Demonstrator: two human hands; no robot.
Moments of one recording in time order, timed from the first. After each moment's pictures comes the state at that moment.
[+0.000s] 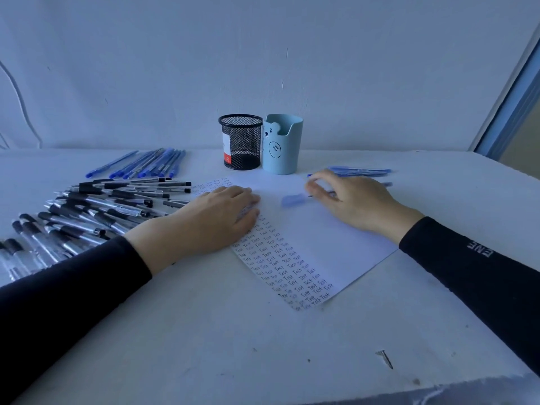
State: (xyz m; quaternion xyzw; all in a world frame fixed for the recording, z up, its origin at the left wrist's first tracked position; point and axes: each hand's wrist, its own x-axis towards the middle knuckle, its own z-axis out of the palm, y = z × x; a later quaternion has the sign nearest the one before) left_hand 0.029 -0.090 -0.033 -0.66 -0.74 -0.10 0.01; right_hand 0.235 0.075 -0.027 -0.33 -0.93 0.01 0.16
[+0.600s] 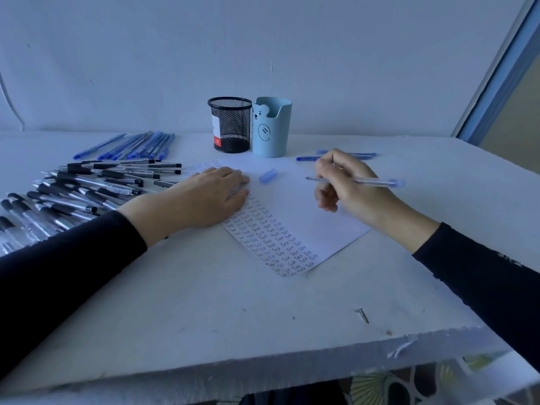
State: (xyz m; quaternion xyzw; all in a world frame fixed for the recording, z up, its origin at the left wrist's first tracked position) left_hand 0.031 -0.091 -0.030 -0.66 -0.75 -0.08 0.00; right_hand 0.261 0.014 -0.018 -0.25 -0.81 0.43 0.32
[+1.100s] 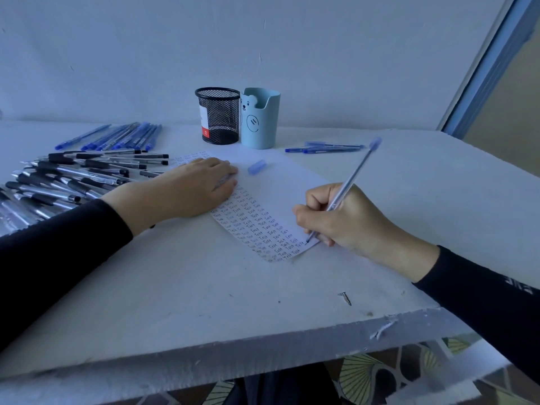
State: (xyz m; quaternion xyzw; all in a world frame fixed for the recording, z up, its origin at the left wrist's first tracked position) left_hand 0.030 -0.089 -0.032 -0.66 -0.74 -0.09 0.00; right_hand 0.279 -0.037 -0.028 -0.27 -0.81 0.44 0.28
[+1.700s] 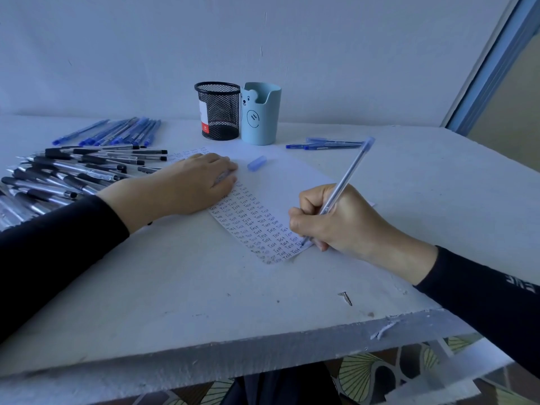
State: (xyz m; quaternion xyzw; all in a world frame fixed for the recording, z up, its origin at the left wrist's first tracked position) left_hand 0.025 -0.087 -0.035 -0.66 -0.74 -0.09 0.01; right_hand 0.276 -0.042 -0.029 -0.26 -0.82 0.44 0.27
